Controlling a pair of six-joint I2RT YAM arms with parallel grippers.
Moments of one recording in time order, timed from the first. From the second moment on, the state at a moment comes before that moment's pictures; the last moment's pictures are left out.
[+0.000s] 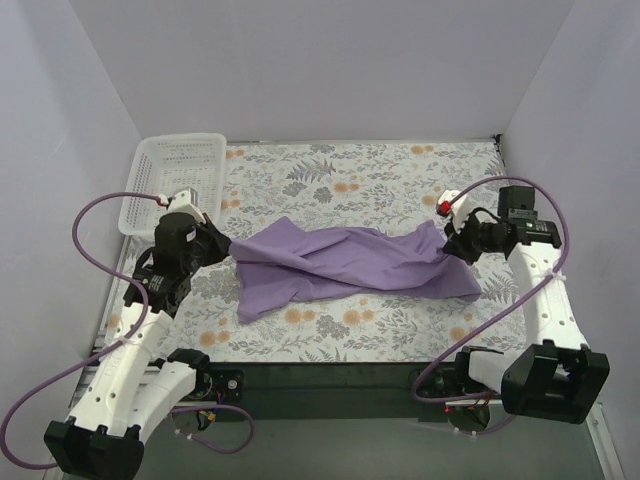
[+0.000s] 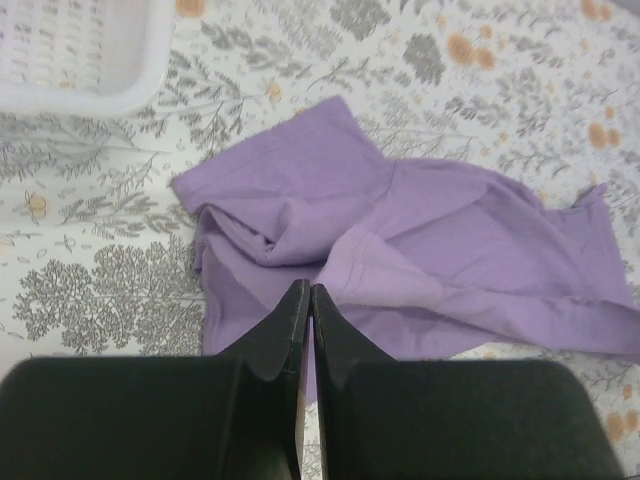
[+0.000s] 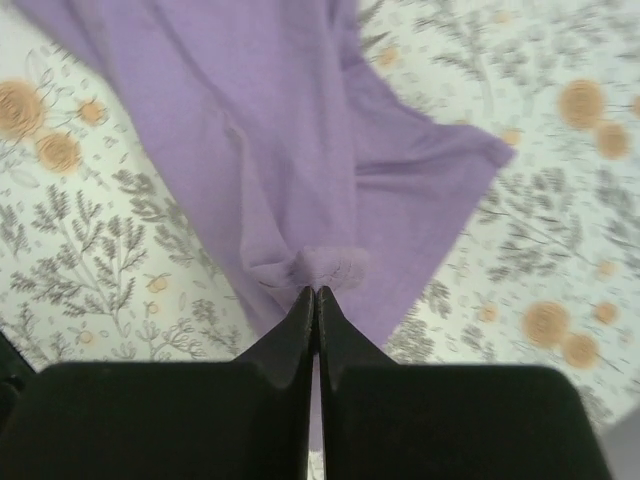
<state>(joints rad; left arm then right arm) -0.24 0.81 0.82 -0.54 -0.05 -0.51 -0.08 1.17 1.01 -0.93 -0.67 -0.96</state>
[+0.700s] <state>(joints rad) -0.24 0.92 1.65 -0.39 -0.19 -0.42 -0.20 1.02 1.82 -0.76 -0.37 -0.53</state>
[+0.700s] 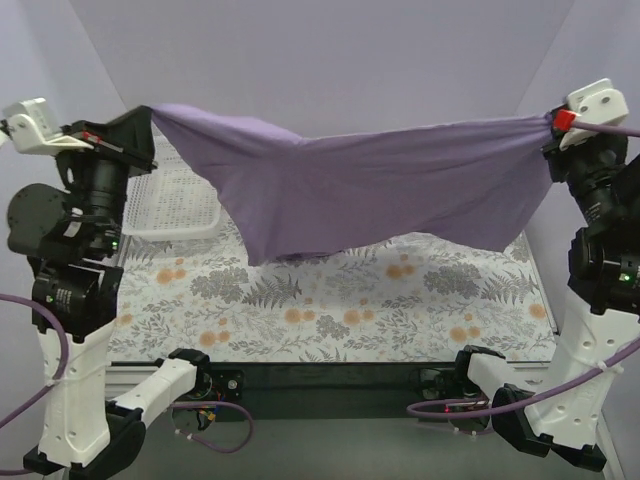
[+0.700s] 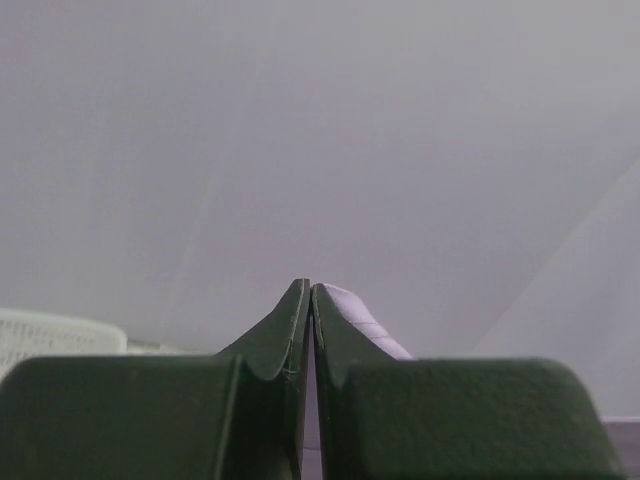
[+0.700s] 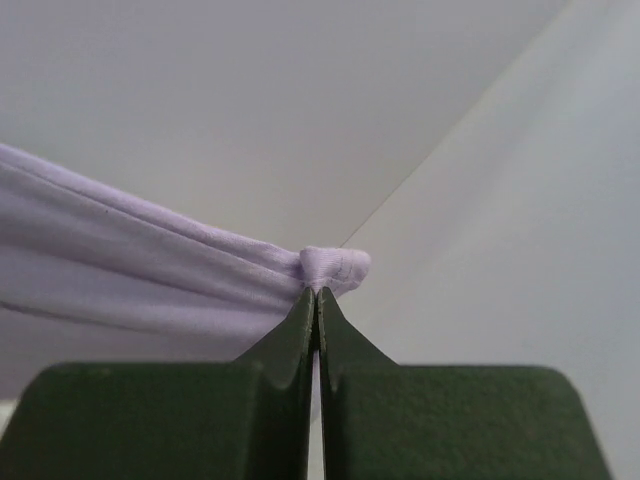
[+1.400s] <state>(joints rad) -0.25 0.95 1.88 -0.16 -0.13 -0.41 -0.20 1.03 1.99 -0.59 -0.28 -0.42</state>
